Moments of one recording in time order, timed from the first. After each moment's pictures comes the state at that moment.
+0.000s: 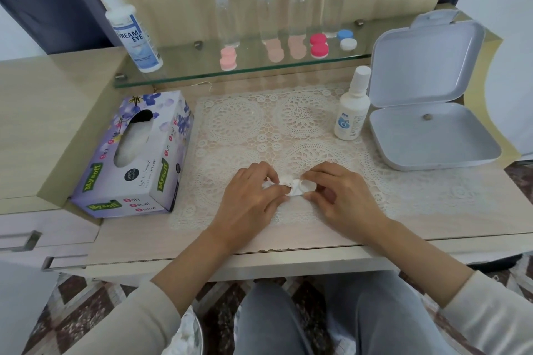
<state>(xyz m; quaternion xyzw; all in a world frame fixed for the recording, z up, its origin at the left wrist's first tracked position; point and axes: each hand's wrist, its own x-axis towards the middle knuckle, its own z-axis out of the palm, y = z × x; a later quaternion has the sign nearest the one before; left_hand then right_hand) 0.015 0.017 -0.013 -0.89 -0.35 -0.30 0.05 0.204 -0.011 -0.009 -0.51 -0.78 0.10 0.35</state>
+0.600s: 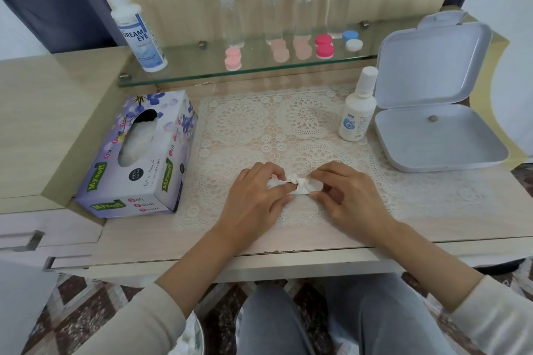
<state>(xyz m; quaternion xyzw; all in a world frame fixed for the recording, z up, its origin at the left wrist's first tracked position) 0.016 0.017 -0.011 -0.89 -0.37 -0.28 0.03 0.205 -0.011 -0.010 -0.52 -0.77 0.09 0.36</state>
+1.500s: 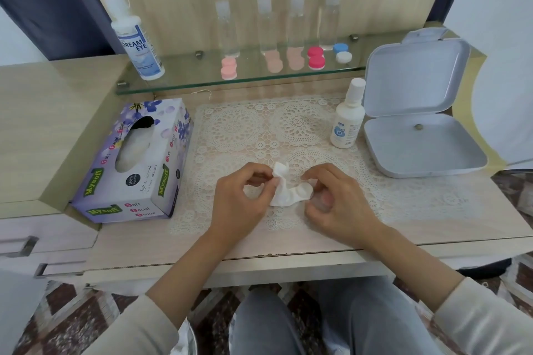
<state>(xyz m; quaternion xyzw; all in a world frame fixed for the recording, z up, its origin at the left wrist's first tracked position) 0.023 0.005 0.015 -0.72 -0.46 -0.47 -0.23 0.203 -0.016 -0.002 -0.53 -0.74 0.16 0.37</state>
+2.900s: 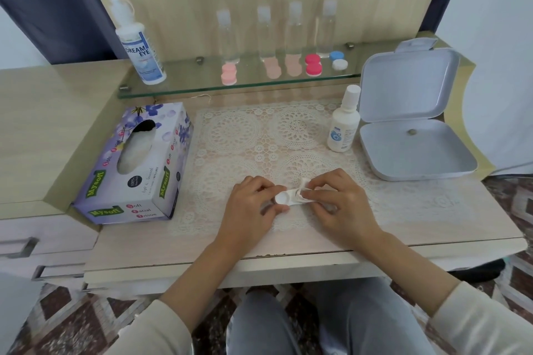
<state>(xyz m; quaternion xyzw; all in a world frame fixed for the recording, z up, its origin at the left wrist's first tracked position) 0.025 0.008 -0.016 -0.82 -0.44 -0.35 -0.10 0.207 -0.014 -0.014 -0.49 -0.75 0.01 0.45</state>
